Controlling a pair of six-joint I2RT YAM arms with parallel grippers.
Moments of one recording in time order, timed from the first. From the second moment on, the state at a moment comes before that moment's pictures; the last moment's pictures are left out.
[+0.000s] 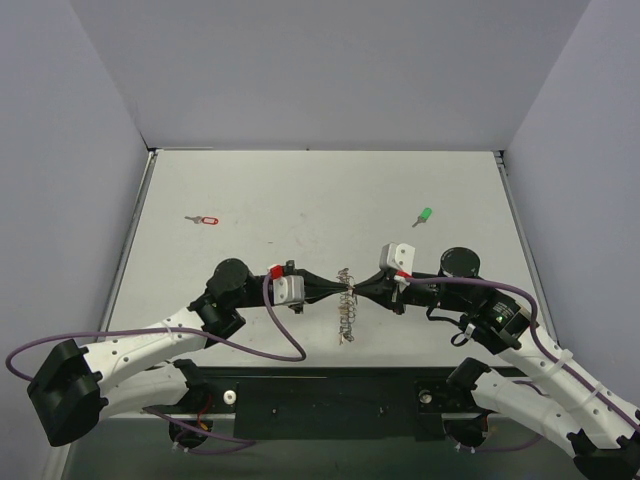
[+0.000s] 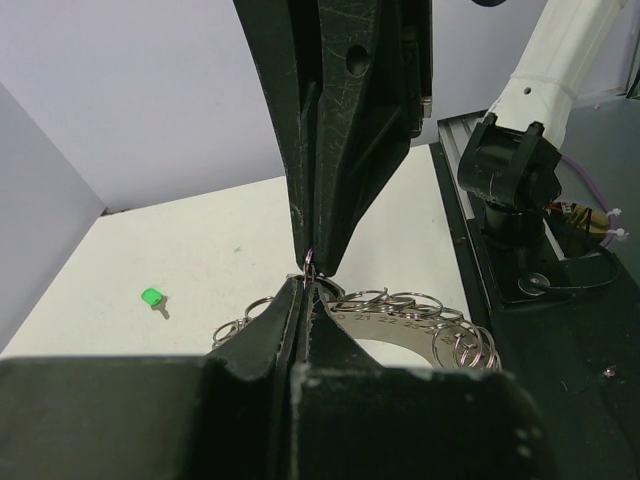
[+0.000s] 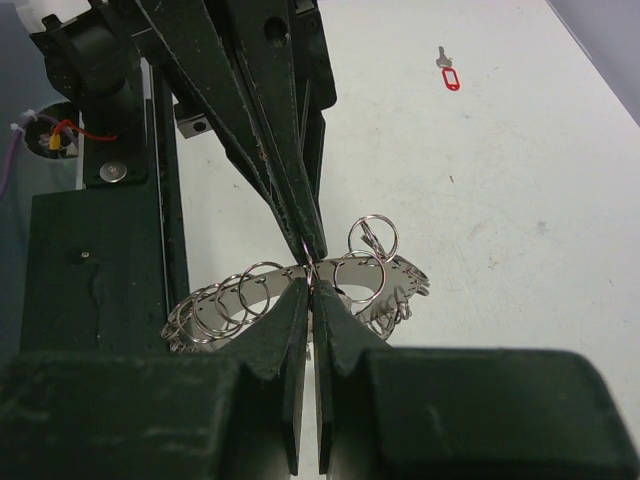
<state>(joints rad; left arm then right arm) -0.90 1.05 0.56 0.68 0.65 0.16 0.75 0.72 0.76 -0.26 -0.55 -0.25</state>
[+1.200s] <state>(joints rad) -0.93 1.08 0.65 0.43 0.54 0.16 0.76 0.74 0.76 -0.31 -0.53 -0.36</state>
